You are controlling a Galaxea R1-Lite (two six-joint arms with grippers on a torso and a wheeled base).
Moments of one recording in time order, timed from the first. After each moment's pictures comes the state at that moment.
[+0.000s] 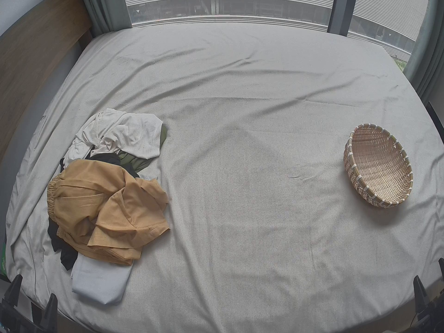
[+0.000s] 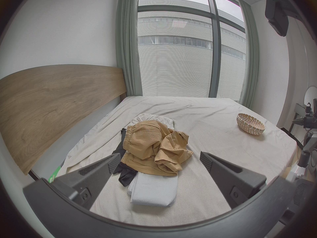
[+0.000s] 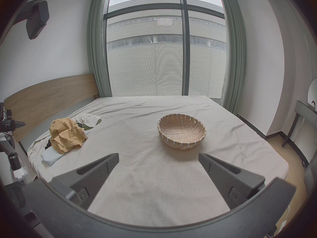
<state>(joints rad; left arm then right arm) 0.00 0.02 -0.02 0.00 -0.02 0.00 0.00 0.02 -0.02 0.00 0.03 0.00</state>
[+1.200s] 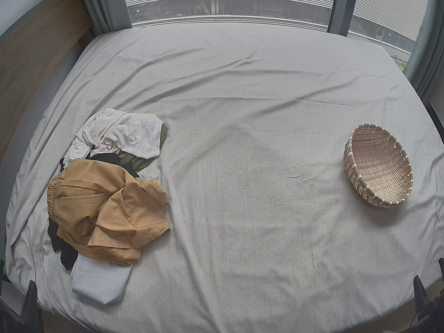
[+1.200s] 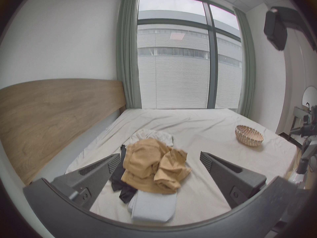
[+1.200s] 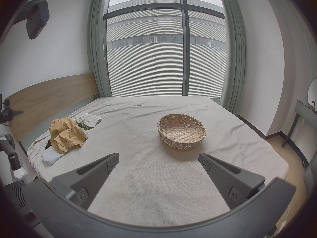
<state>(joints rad) -0.01 0.06 -0.16 -0.04 -0.04 0.00 0.00 0.02 -0.02 0.00 0.03 0.00</state>
